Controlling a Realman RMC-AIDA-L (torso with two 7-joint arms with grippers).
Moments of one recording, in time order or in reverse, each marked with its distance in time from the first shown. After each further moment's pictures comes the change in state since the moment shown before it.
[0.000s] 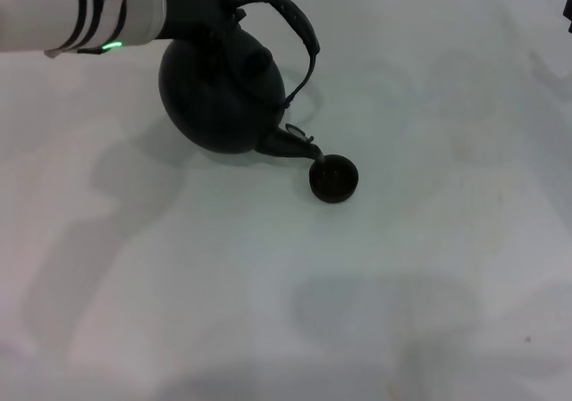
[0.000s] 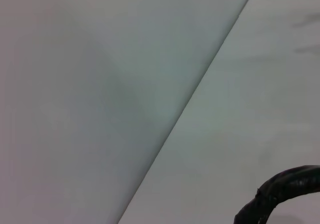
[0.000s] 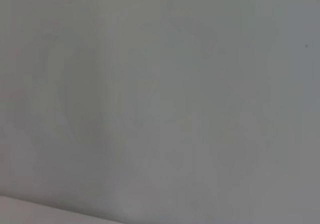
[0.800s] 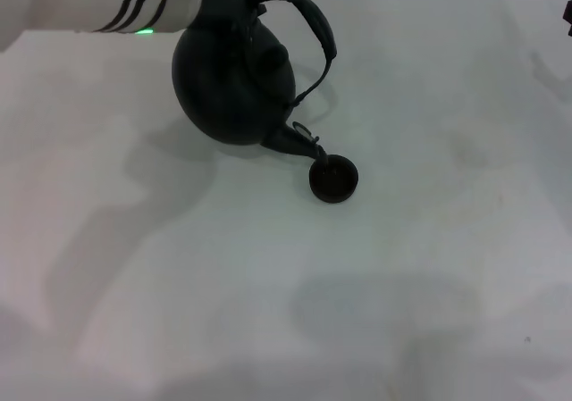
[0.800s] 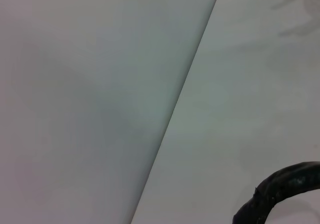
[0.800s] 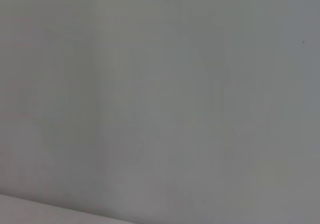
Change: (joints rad) left arm -0.097 0.003 0.068 -0.016 0.105 0.040 -0.021; right arm -0.001 -0.001 0.000 0.018 0.013 -0.003 -0.015
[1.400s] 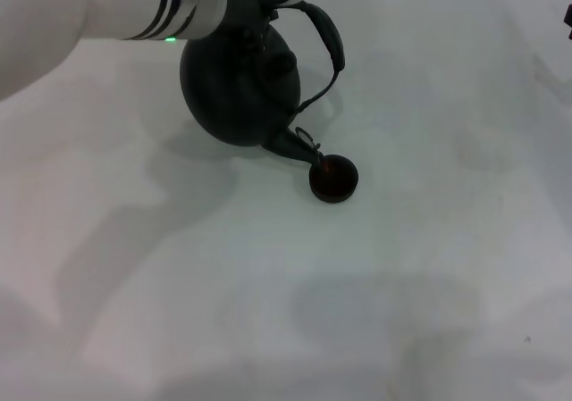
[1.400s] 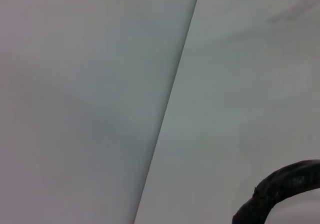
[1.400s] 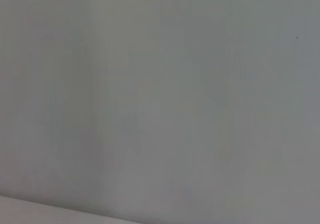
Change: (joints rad) left arm -0.034 -0.001 0.088 -0.004 0.096 0.001 -0.046; right arm -0.003 0.000 0.003 0.024 0.024 -0.001 -0.024
